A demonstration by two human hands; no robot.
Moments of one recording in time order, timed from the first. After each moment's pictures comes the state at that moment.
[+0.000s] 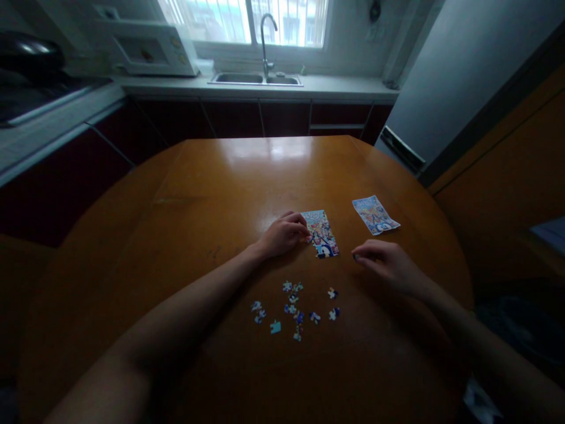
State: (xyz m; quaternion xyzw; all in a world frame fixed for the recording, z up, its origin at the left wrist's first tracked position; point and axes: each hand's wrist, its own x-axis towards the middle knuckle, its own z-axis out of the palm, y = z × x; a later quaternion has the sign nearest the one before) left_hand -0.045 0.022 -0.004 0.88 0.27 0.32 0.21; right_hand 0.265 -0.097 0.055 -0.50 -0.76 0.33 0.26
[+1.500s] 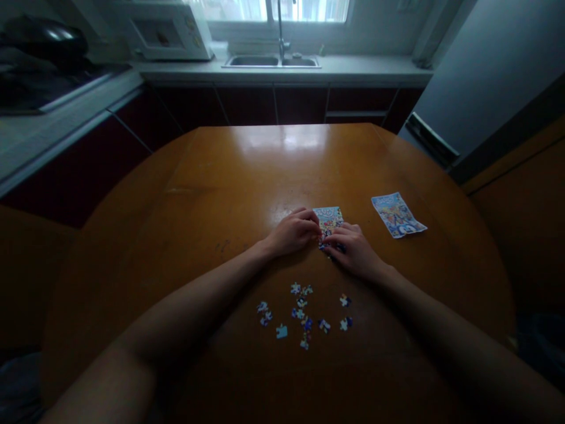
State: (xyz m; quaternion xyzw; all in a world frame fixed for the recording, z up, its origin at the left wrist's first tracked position) left_hand -0.045 0.017 0.004 0.89 0.29 0.30 0.21; right_hand 0.188 -0.036 0.003 -0.41 -0.86 0.17 0.25
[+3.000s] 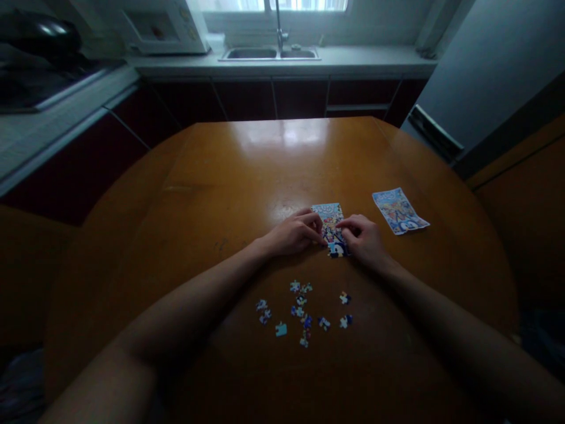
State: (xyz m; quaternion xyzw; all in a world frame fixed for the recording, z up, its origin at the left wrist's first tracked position) left_hand -0.045 0.016 0.008 0.92 0.21 0.25 0.22; right_hand 0.197 -0.025 -0.003 -0.52 -0.71 0.24 0.41
